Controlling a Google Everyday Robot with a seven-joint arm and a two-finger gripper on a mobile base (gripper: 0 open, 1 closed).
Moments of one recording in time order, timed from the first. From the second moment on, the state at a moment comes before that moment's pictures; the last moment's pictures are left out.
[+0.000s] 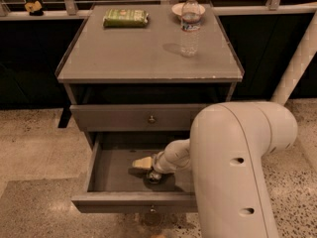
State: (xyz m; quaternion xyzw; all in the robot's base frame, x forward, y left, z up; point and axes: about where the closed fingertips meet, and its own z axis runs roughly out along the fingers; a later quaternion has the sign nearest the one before) arm 0.624 0.003 0.370 0.02 0.96 0.22 0.17
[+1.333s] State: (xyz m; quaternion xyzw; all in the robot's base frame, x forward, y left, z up) arm 0.624 0.003 0.370 0.02 0.96 0.22 0.17
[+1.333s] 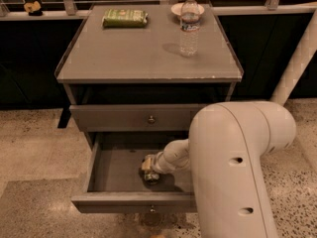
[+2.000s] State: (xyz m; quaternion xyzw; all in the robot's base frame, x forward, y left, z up) arm 0.624 0.003 0.370 0.02 0.96 0.22 0.17
